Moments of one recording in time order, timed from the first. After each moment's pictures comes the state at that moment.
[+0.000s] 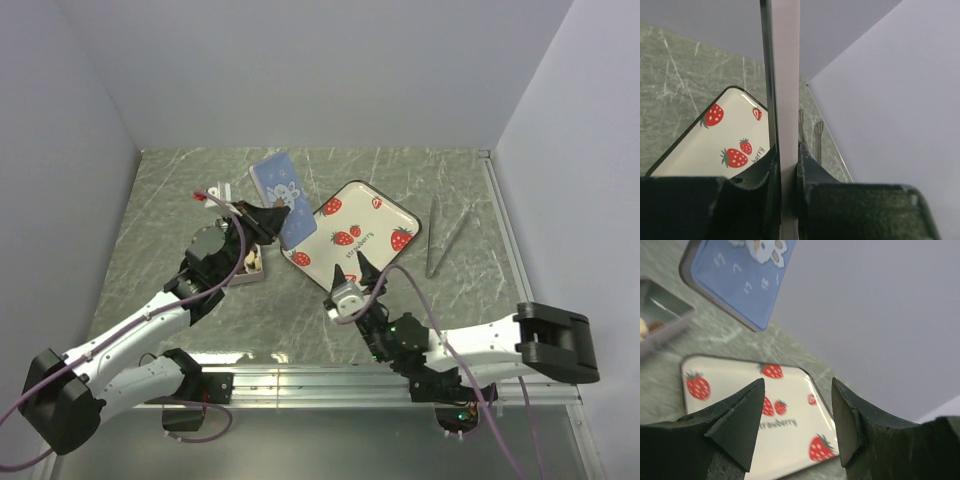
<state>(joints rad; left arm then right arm) -0.66 0.98 0.64 0.42 -0.18 -0.75 1.39 1.22 0.33 1.27 0.92 -0.93</state>
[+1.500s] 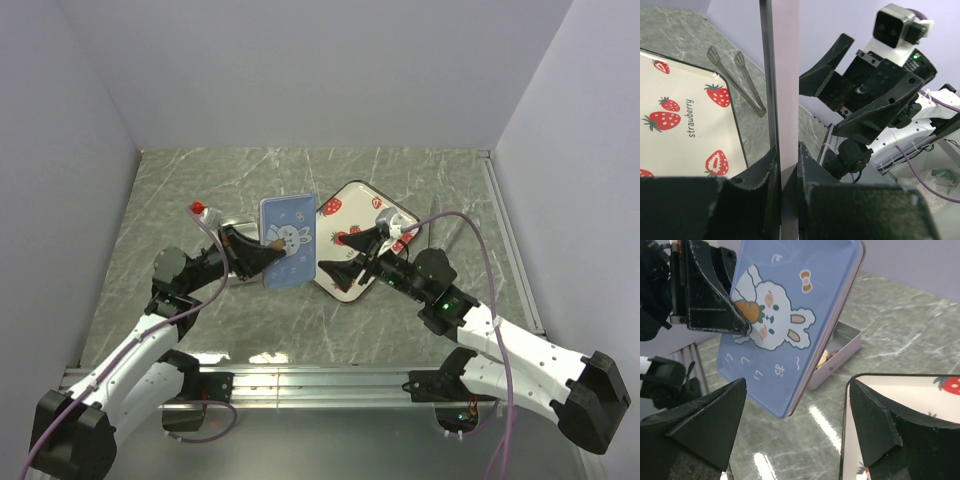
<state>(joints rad) -0.34 0.82 0.40 0.66 0.73 -0.81 0.78 0.89 0.53 0.46 -0.20 0.24</state>
